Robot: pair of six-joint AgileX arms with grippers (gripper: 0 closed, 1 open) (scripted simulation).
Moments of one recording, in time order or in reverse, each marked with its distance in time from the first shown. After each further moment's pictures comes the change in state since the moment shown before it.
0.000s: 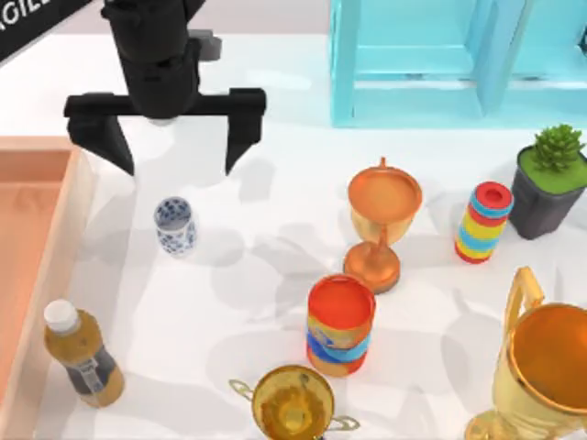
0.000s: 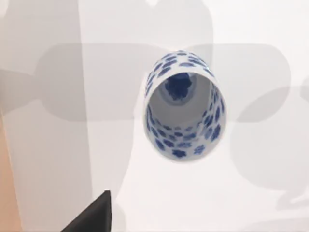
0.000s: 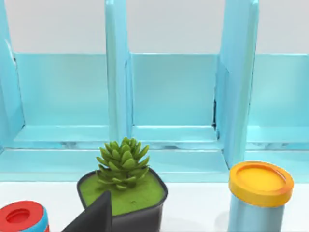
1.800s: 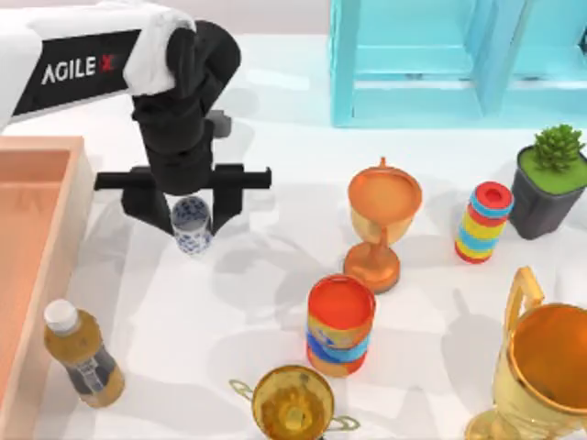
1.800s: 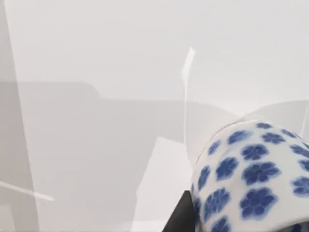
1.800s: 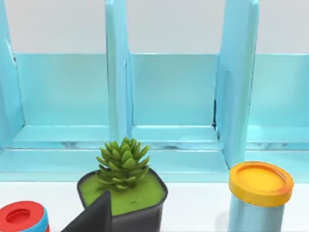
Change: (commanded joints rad) left arm 0.003 0.053 -0.316 0.369 0.000 0.003; right arm 0.000 0.000 0.000 0.000 0.000 0.000
